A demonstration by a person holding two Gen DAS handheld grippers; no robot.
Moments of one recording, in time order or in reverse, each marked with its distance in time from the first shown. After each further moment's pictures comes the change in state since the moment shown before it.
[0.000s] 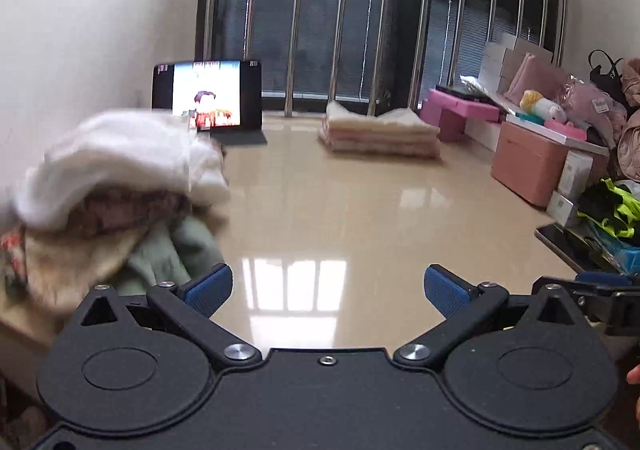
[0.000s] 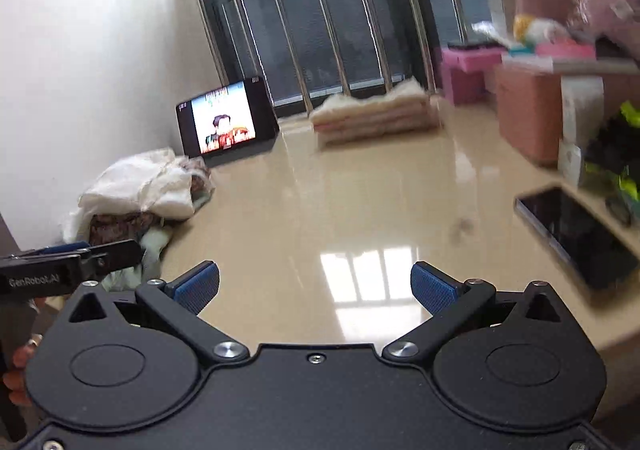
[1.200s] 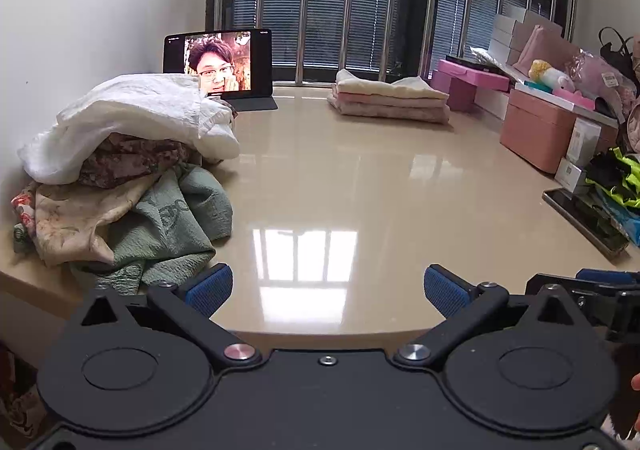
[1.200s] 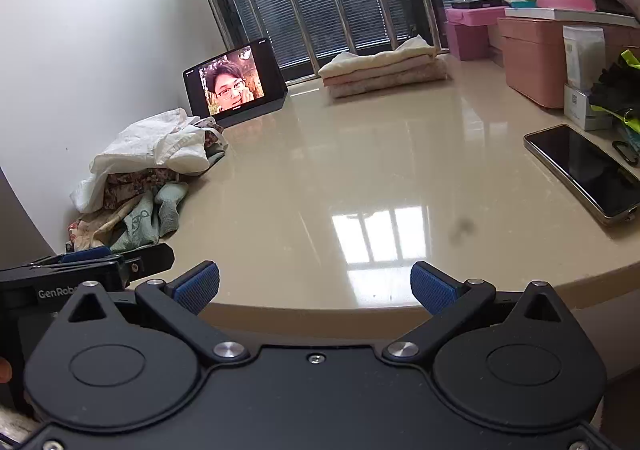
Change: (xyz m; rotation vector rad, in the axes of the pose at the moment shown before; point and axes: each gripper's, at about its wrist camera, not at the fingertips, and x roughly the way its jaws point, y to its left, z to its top) left arm -0.005 -0.004 -0.026 0.009 0.073 0.052; right arm -0.005 0.011 -0.027 0.024 0.081 0.018
